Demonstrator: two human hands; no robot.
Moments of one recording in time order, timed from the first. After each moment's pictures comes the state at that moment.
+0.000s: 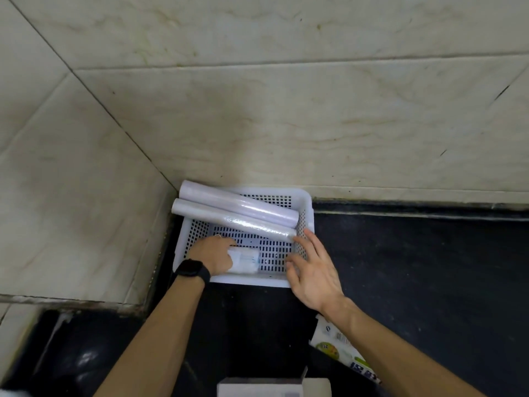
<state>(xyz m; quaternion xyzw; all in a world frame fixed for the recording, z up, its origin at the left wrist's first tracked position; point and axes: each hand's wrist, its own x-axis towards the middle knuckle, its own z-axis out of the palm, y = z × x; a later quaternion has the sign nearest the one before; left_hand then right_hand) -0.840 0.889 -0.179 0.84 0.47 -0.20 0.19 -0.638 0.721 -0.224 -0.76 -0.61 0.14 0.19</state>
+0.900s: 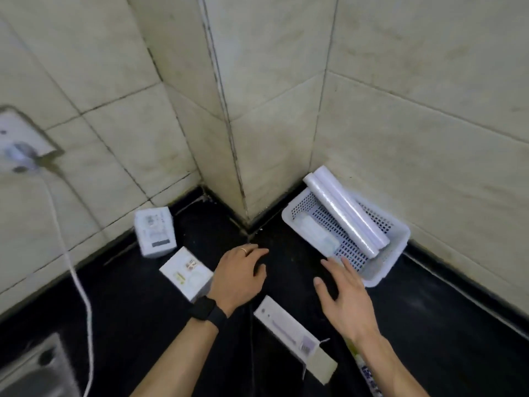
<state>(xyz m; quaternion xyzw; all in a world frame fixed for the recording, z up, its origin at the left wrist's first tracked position) -0.958 0.635 -0.097 0.68 0.70 0.15 0.14 -0.705 0.645 -0.121 -0.60 -0.73 0.25 0.22</state>
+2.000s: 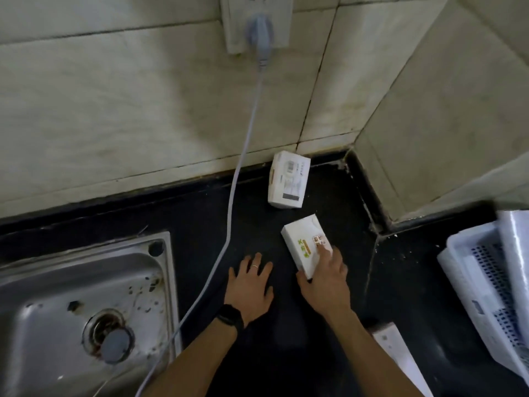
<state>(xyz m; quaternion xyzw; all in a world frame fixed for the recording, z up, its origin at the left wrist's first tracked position) -1.146 0.484 -0.236 0.48 0.84 -0.02 0.25 -1.011 0.619 -0.214 -0.50 -0.82 0.27 -0.05</state>
